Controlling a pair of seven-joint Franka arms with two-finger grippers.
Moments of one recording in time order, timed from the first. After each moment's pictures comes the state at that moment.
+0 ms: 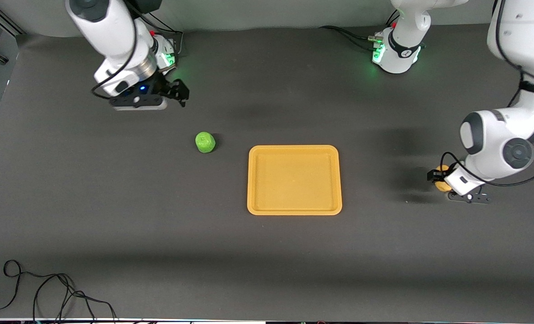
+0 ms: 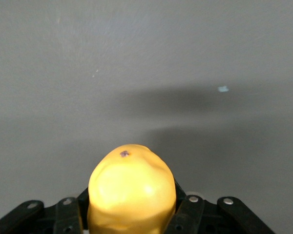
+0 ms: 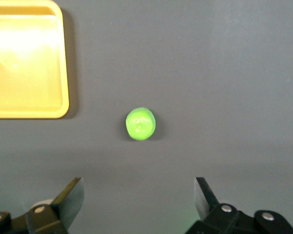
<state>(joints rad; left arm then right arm) 0.03 0.36 0.03 -2.00 0.02 2.25 0.15 0.49 -0.26 0.05 -2.17 0.02 1.88 0.55</state>
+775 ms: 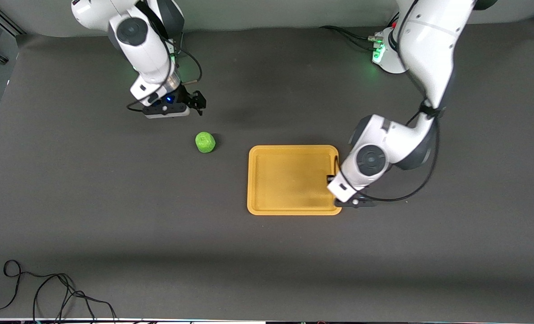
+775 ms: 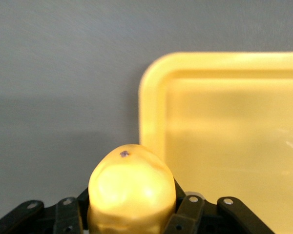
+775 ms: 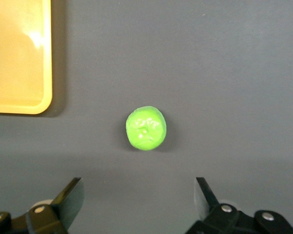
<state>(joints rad) -0.40 0.59 -0.08 -1.73 0.01 2.20 -0.48 0.54 -0.22 0.05 -2.52 0.02 2.35 0.55</state>
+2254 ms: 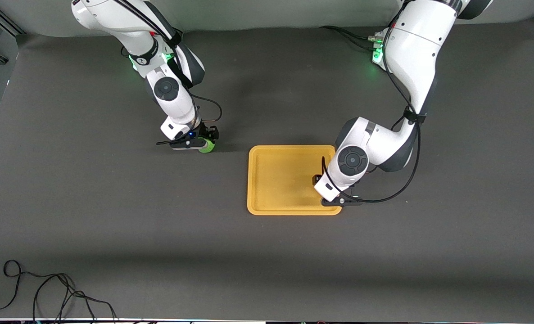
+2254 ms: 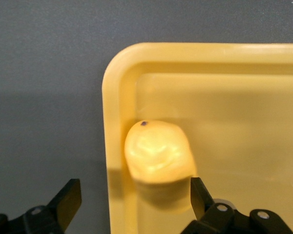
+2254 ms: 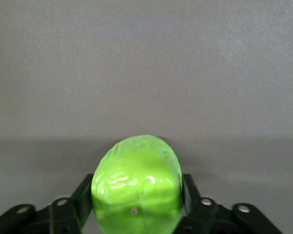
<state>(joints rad) -0.44 0.62 -0.07 -1.69 0.01 2.18 -0.53 0.54 0.21 0.02 -2.52 0.02 2.77 0.56</state>
